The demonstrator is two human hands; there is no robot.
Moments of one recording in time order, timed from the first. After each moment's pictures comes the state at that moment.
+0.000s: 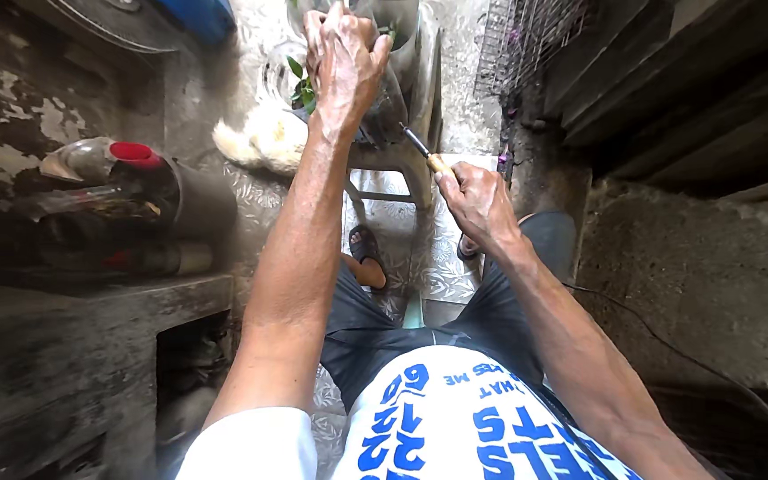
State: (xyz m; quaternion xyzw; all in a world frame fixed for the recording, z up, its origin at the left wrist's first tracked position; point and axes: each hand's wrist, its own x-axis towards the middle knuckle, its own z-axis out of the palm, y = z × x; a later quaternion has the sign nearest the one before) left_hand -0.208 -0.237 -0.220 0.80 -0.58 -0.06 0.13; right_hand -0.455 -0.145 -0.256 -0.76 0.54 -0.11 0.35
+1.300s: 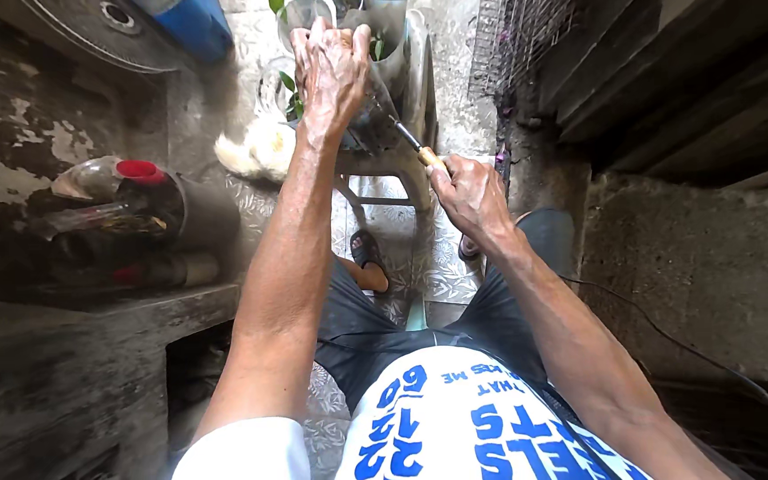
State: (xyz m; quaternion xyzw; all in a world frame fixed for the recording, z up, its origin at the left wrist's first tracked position) left_hand -0.207 -0.239 -0.215 0.81 -0.56 -0.08 0.12; right_hand -0.448 -0.151 -0.240 -0.76 0.55 -0.11 0.34
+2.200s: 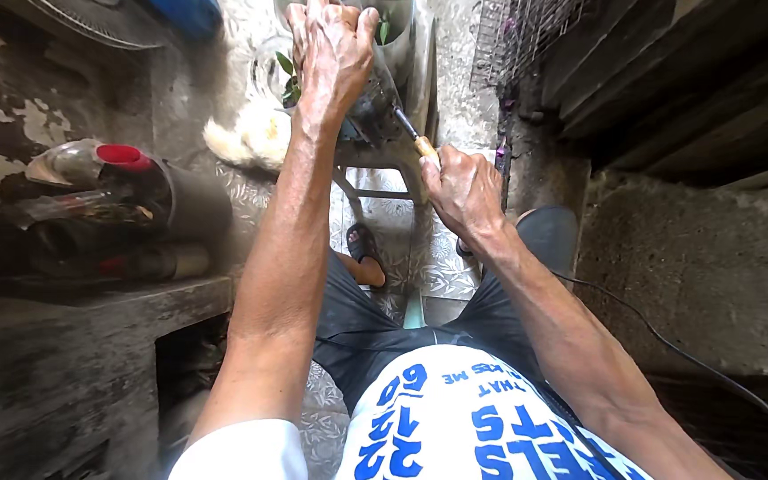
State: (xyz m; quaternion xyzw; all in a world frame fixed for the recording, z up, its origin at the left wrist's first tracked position) left_hand -0.210 -0.230 -0.202 0.80 -0.57 -0.11 0.13; right_hand -0.422 -0.146 -0.229 -0.78 0.57 -0.08 0.27
